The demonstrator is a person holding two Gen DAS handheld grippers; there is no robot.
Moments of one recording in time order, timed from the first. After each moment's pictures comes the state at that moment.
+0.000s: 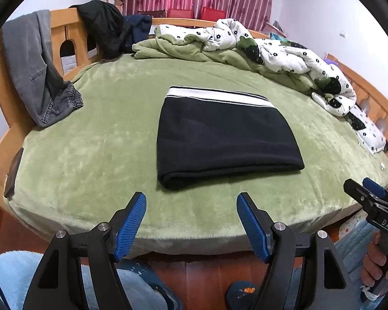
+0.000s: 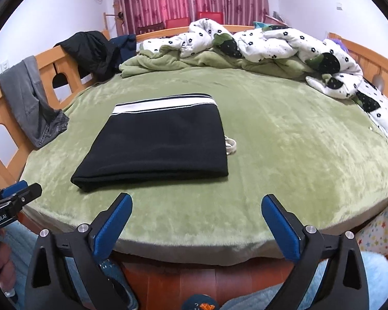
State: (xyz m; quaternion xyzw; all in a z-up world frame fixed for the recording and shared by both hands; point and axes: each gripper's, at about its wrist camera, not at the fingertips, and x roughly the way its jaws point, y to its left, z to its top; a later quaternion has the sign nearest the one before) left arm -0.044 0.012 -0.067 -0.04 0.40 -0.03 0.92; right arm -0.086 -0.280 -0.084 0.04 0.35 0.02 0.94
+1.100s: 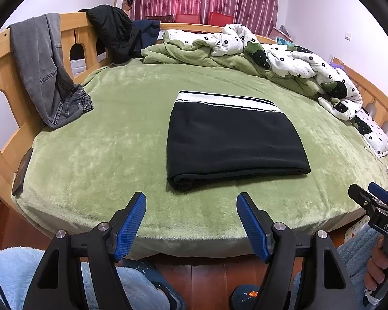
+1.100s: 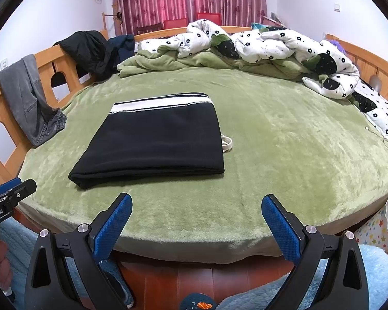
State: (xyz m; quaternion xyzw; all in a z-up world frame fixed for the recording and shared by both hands) left arm -0.055 0.014 -0.063 -0.05 0.39 0.00 0.92; right arm -0.092 -0.286 -0.085 0.03 0.35 0.02 0.94
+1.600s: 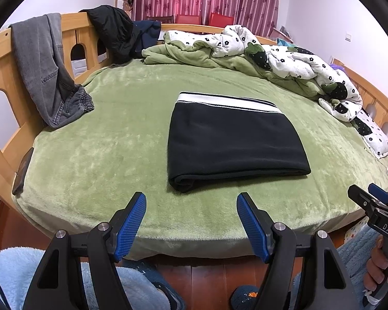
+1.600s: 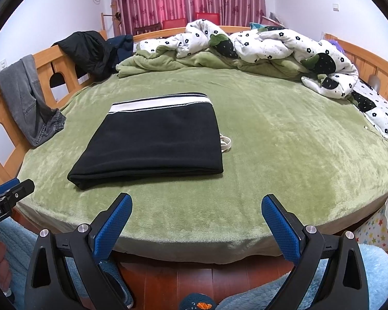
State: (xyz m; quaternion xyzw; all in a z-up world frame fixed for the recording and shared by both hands) left arm -0.055 0.015 -0.063 -0.05 0.38 0.00 0.92; right arm -0.090 -0.290 -0.084 0.03 0.35 0.02 0.94
